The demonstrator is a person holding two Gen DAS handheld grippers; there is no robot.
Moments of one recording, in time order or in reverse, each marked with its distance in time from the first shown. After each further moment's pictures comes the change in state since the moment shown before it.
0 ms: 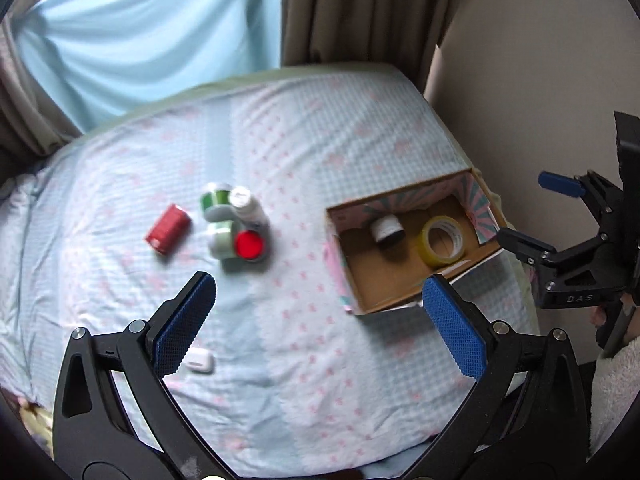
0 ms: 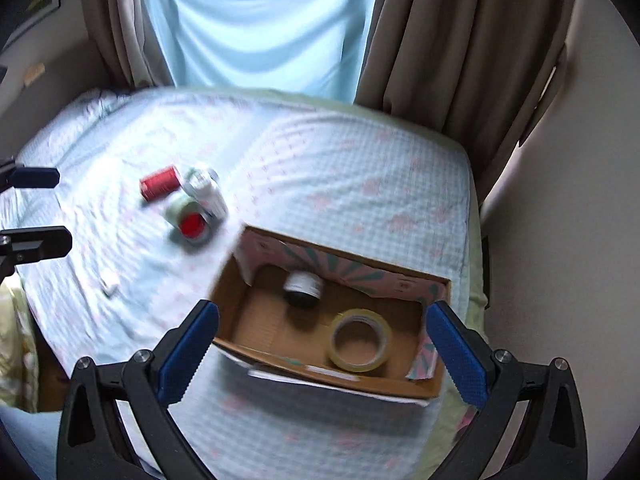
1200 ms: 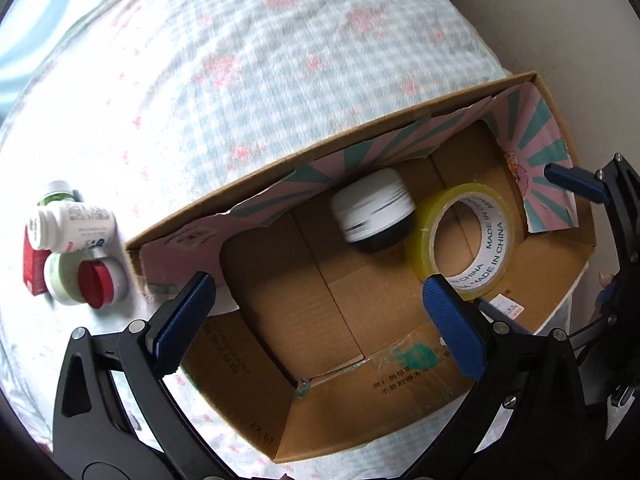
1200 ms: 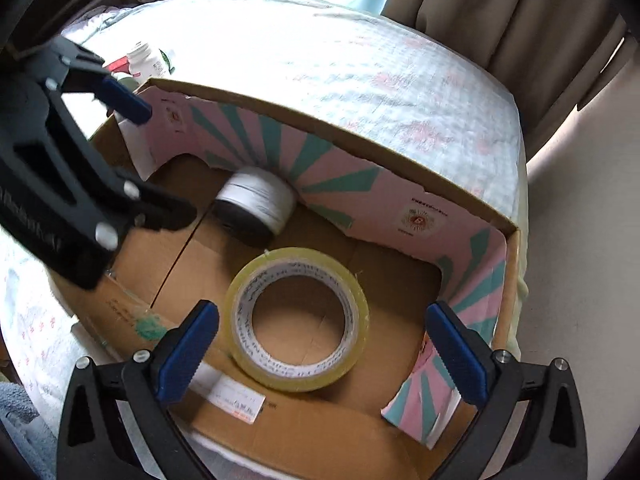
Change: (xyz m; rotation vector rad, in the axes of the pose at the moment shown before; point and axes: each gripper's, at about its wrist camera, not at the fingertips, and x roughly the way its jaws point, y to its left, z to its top) left arm 0.311 -0.140 0.039 0.125 0.423 -0.059; right arm 0.205 -0.081 -0.073 -0.226 0.219 0.023
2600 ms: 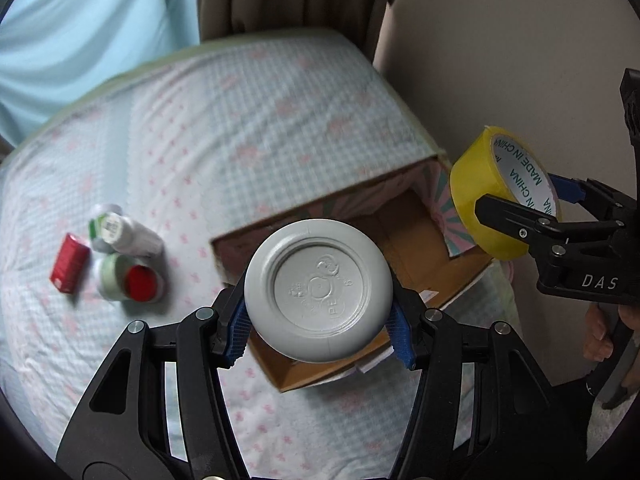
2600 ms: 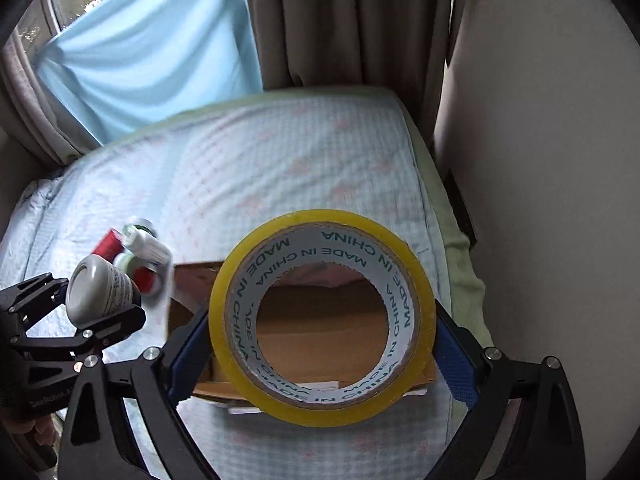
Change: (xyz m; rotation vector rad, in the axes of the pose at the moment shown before) left arm -0.131 0.019 -0.058 -0.028 -0.296 -0.079; right arm -0.134 -0.028 0.037 0.591 -0.090 -0.035
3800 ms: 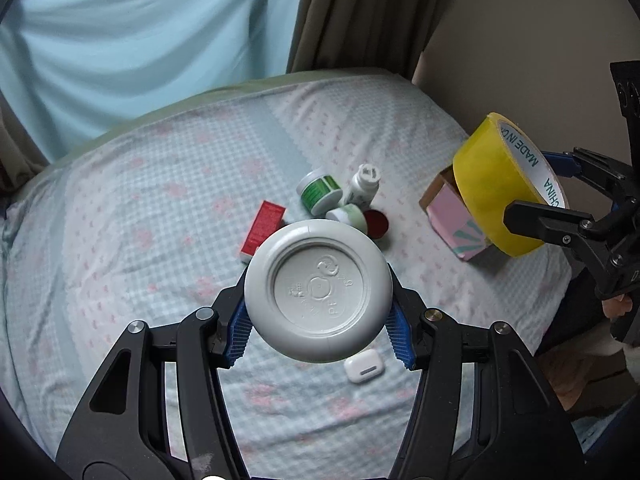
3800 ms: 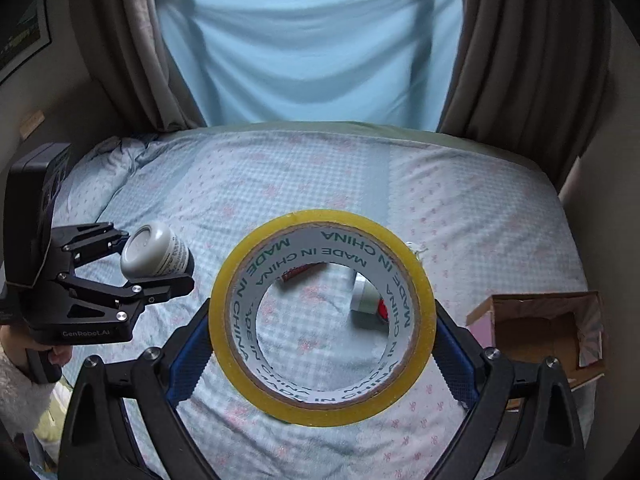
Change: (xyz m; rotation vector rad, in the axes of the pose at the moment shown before) left arm -0.180 0.380 -0.123 0.123 -0.189 -0.055; right arm -0.055 0.415 -0.037 -0.178 -0.179 0.114
